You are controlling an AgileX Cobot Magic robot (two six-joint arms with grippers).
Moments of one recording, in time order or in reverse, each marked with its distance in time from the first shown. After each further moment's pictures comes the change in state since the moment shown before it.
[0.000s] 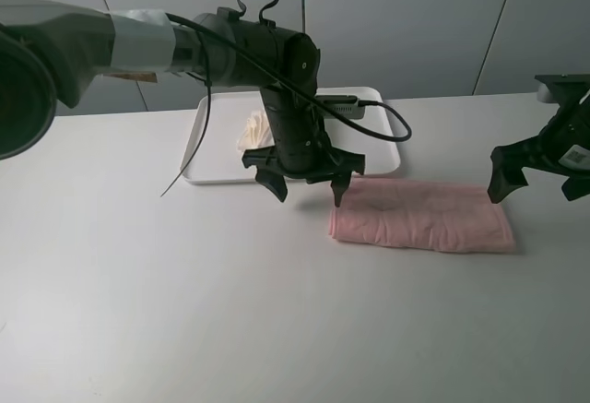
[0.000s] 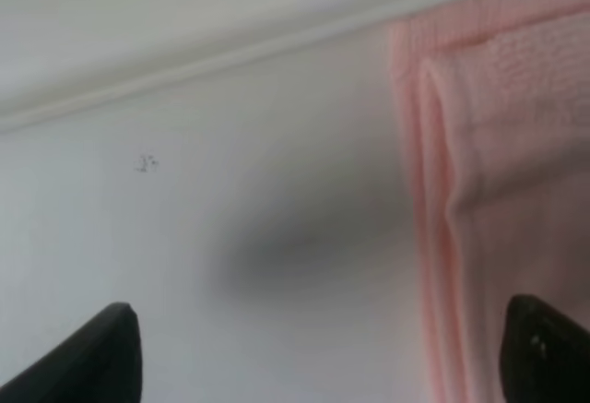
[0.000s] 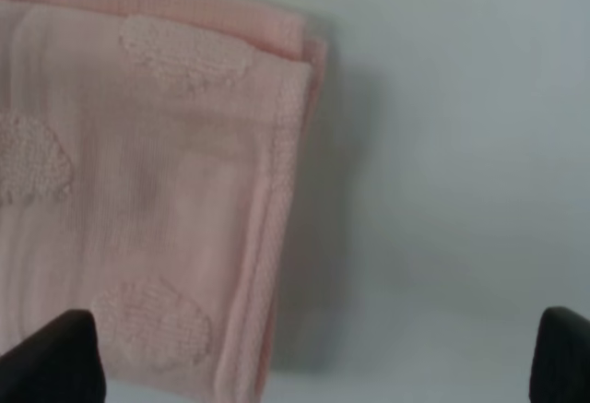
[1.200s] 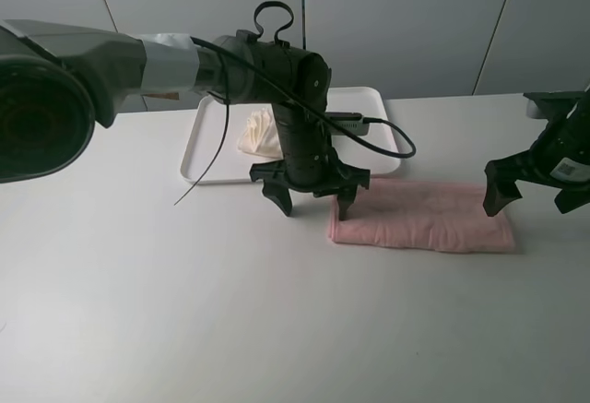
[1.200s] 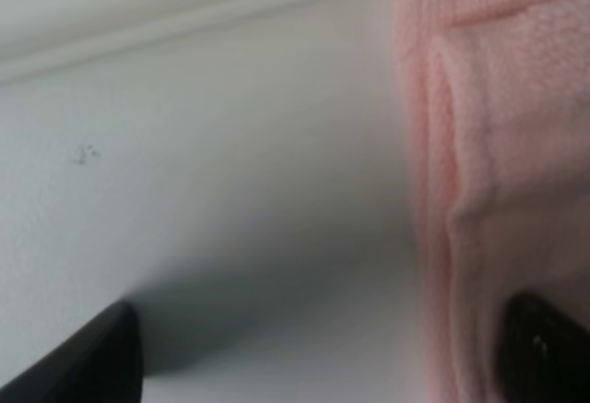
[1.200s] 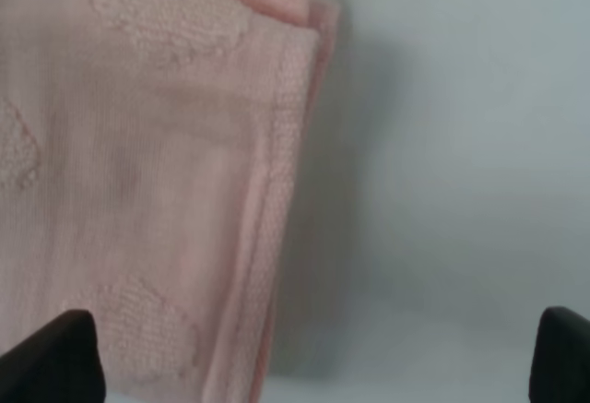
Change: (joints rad) left arm -0.014 0.073 -0.052 -0.010 0.040 -0.023; right arm 0.000 0.066 -0.002 0.002 -0.010 -0.019
